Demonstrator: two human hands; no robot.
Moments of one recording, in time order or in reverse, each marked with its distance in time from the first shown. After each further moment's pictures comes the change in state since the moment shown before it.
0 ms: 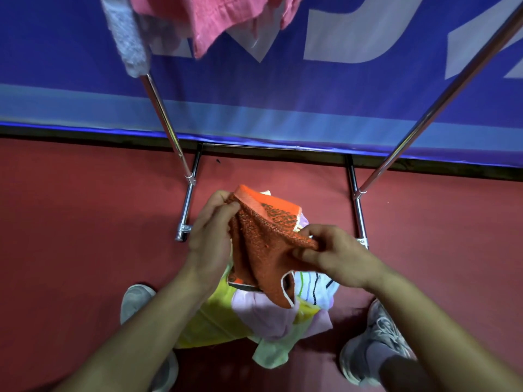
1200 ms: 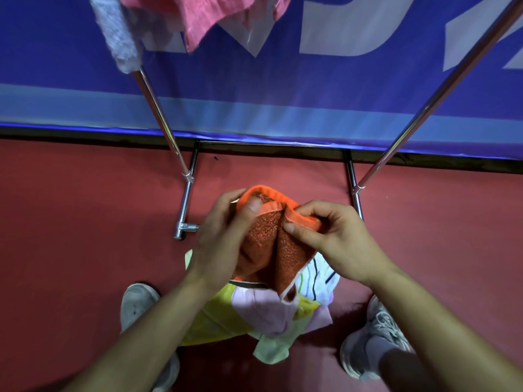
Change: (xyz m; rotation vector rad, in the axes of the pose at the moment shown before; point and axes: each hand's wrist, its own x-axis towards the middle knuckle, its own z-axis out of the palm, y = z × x) left_hand -0.005 -0.014 -0.002 0.288 -0.091 0.095; right_hand -0.012 -0.027 0.001 0.321 0.164 -0.371
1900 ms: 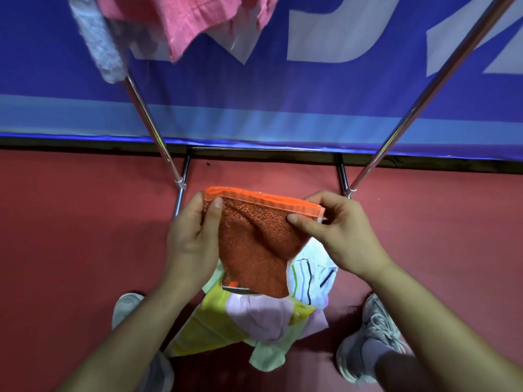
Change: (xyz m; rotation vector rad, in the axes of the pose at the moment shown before) left_hand 0.013 -0.009 -0.014 0.163 0.204 0.119; right_hand 0.007 0.002 -0.017 -0.056 0.179 -0.023
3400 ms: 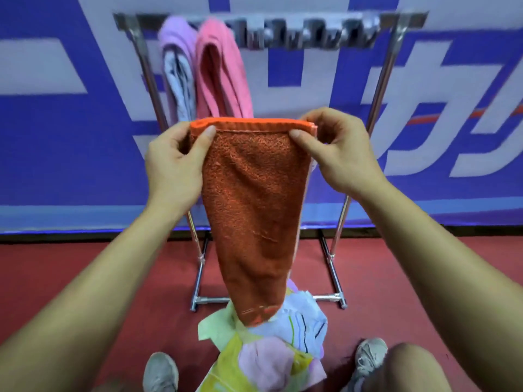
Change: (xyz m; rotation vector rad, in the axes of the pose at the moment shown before) left_hand -0.031 0.308 -0.110 -0.053 0.205 0.628; right_hand -0.075 -0.315 -0.069 -0.250 0.311 -0.660
